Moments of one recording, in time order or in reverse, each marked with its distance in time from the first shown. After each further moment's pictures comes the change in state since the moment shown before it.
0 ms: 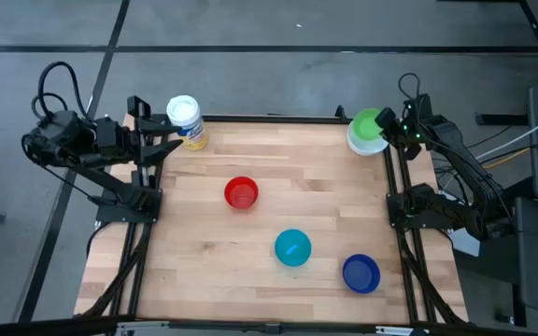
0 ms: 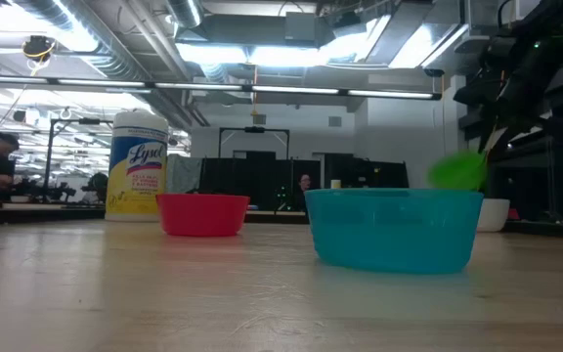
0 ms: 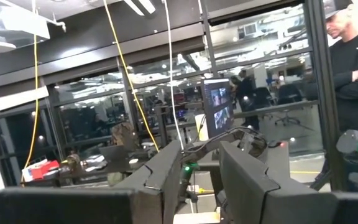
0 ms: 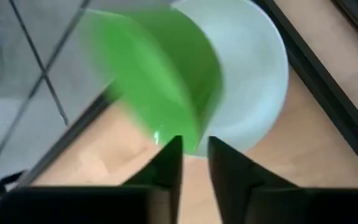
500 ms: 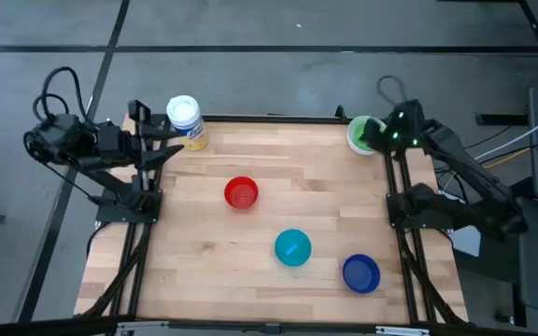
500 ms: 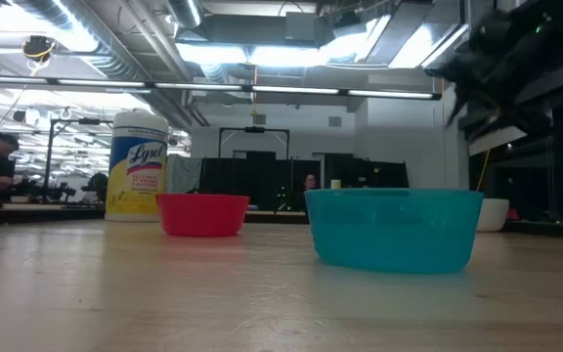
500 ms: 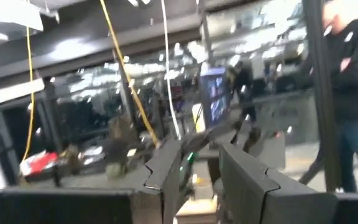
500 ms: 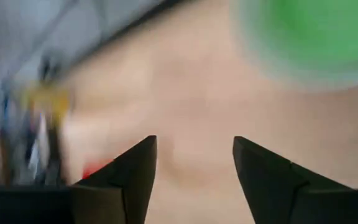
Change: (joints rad) left arm -0.053 0.000 0.000 -0.057 -0.062 -0.008; right arm 0.280 -0.066 0.002 0.016 -0.195 -0.102
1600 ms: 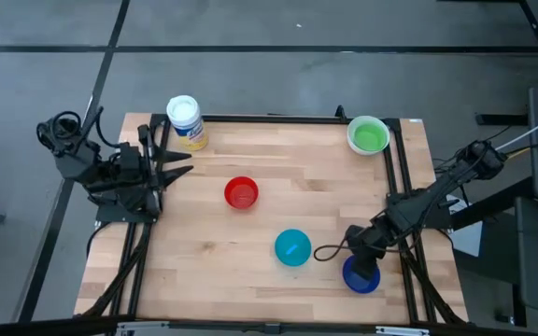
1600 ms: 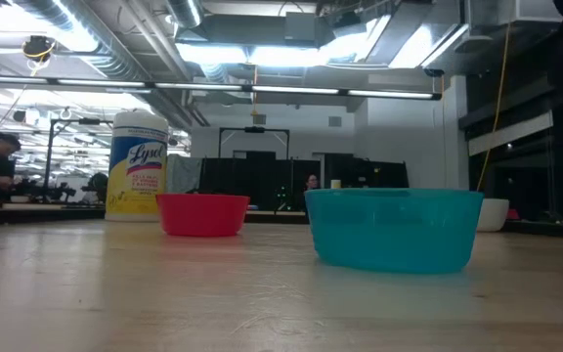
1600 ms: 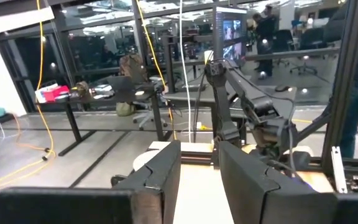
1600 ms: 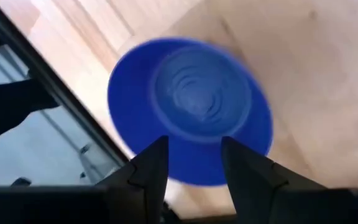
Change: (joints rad) left arm -0.250 0.070 0.000 -0.205 -0.385 -0.264; right arm 1.590 0.442 -0.001 0.076 0.025 0.352
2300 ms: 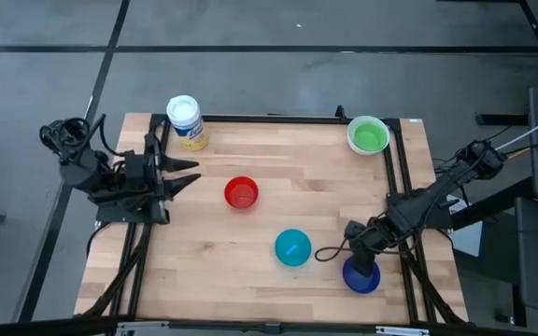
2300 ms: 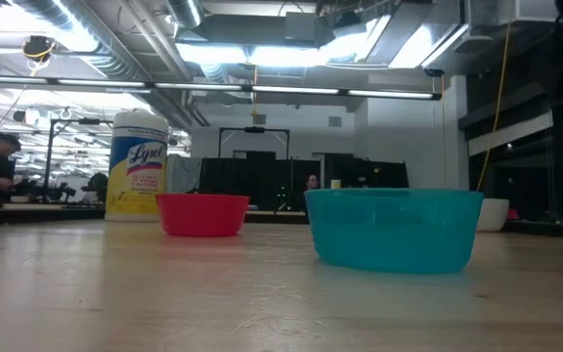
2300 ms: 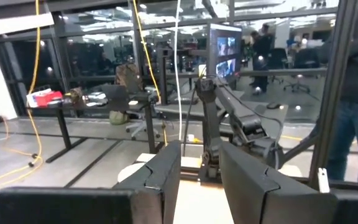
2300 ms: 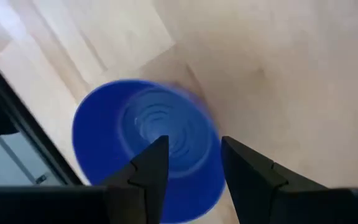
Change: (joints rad) left arm -0.033 0.079 0.000 0.178 -0.022 0.033; right arm 0.021 0.000 0.001 -0.048 0.176 -0.087
